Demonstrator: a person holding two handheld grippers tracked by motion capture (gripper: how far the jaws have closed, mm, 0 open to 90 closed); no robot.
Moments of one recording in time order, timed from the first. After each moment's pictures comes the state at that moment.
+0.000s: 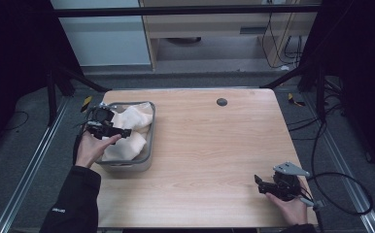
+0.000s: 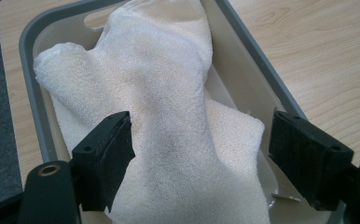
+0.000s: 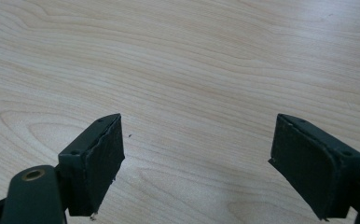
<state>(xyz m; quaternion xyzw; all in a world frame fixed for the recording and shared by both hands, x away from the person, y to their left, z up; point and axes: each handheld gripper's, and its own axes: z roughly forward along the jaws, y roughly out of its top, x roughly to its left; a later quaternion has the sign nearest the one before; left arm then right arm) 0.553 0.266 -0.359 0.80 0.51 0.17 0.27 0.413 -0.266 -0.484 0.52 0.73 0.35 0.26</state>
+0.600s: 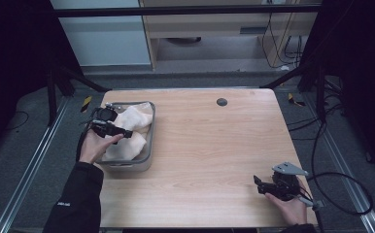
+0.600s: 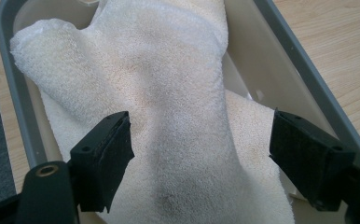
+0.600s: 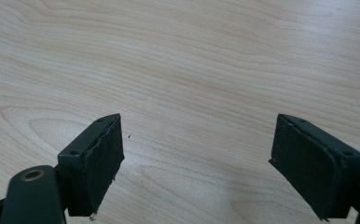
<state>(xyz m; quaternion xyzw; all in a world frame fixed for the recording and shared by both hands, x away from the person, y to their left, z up) 0.572 0.268 -0.375 0.81 0.52 0.15 0.24 0.415 -0.266 -0.487 0.52 0.74 0.35 0.25</state>
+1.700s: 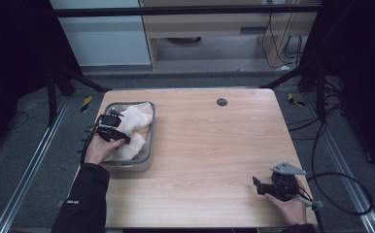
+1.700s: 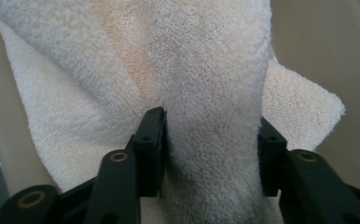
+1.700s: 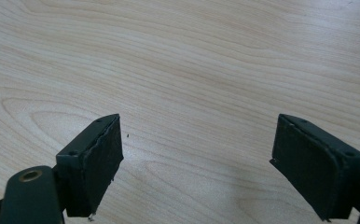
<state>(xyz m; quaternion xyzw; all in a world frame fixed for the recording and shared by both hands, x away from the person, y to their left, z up) 0.585 0.272 -0.412 0.80 0.56 0.10 0.19 0.415 -0.264 -0.489 0.51 0.75 0.34 0.24</state>
